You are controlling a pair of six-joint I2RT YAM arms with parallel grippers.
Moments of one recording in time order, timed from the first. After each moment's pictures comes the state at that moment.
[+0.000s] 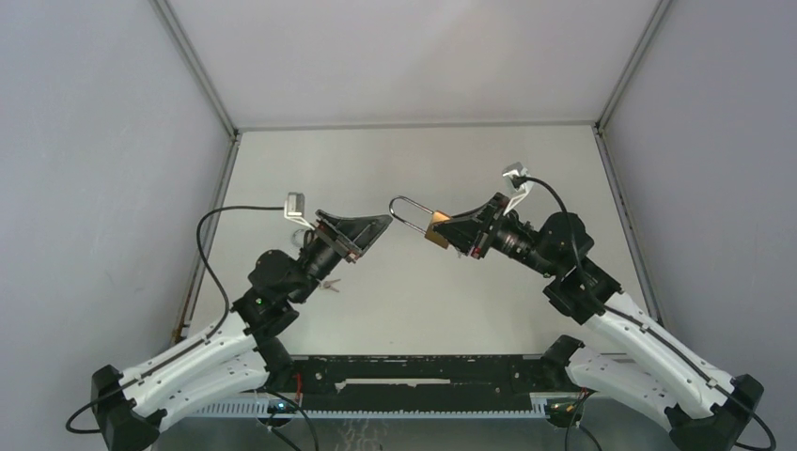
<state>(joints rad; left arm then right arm) -0.87 0.73 0.56 0.39 -0.13 -1.17 0.72 0.81 0.80 0.06 -0.28 0.61</state>
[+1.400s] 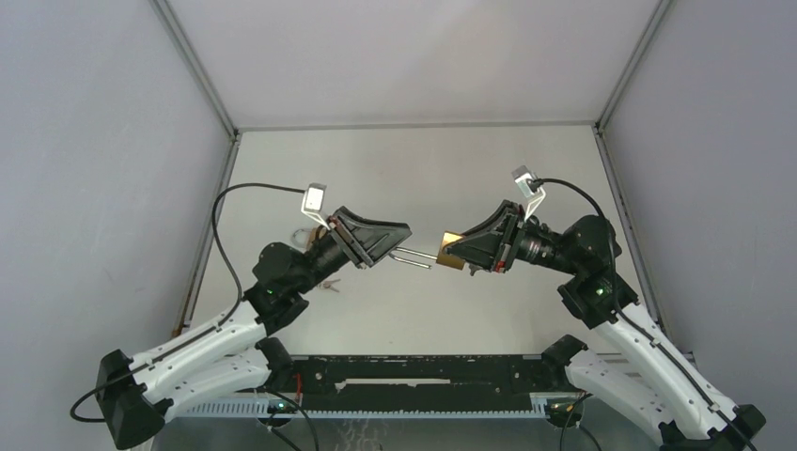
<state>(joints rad) -0.87 0.82 0.59 0.58 0.16 -0.97 0.57 0.71 0.80 0.10 -0.73 0.80</state>
